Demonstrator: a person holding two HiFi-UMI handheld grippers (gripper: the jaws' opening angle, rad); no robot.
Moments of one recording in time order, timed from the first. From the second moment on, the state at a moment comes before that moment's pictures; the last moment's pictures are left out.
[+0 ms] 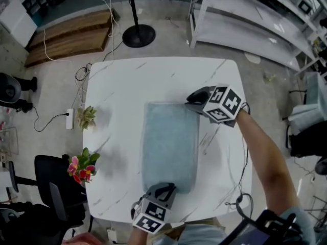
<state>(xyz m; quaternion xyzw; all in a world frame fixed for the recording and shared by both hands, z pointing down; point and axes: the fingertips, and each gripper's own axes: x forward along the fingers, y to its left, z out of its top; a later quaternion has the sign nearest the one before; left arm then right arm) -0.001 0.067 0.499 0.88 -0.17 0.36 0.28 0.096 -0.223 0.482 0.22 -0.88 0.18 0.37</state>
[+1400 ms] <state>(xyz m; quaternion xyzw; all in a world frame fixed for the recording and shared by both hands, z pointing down) -0.037 0.053 0.441 0.88 -0.26 0.30 0.26 0.052 -0.173 0.449 -0.01 -0.82 0.24 0.51</state>
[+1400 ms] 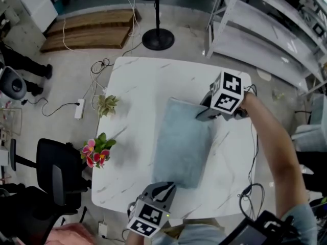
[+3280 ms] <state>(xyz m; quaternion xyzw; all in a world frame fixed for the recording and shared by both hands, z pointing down) -0.085 0.100 0.438 0.83 -0.41 0.26 0.28 -0.032 0.031 0.490 0.13 -0.79 -0.26 0.54</state>
